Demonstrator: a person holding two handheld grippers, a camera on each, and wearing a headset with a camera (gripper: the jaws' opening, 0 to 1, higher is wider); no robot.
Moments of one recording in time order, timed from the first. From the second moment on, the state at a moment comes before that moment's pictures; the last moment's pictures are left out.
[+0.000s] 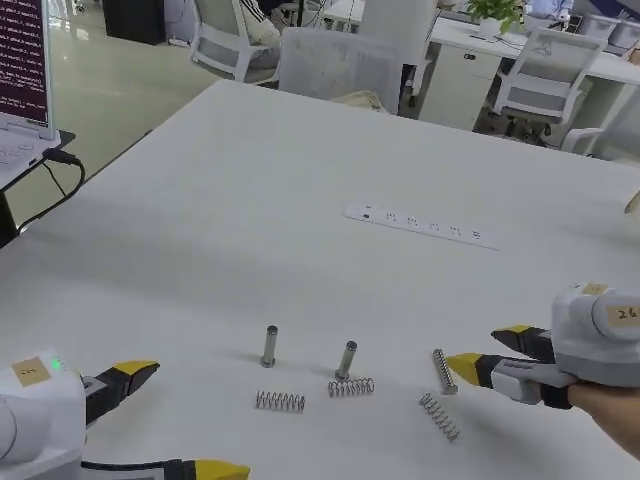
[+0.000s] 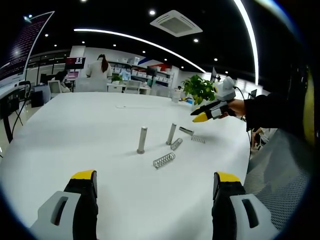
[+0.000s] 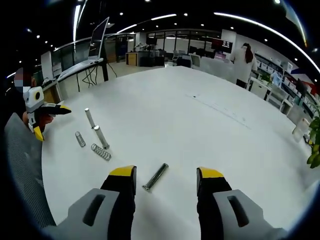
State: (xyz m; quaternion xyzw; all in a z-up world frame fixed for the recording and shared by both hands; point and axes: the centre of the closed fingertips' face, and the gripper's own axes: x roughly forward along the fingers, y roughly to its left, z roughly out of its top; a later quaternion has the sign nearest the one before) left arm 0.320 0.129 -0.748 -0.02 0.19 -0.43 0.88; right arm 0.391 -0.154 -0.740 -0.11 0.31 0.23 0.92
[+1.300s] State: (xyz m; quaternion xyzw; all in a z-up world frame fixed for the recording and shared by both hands) left arm 0.321 0.128 -0.745 -0.02 0.19 -0.43 0.88; right arm 0.406 -0.147 -0.770 -0.12 0.38 0.21 0.89
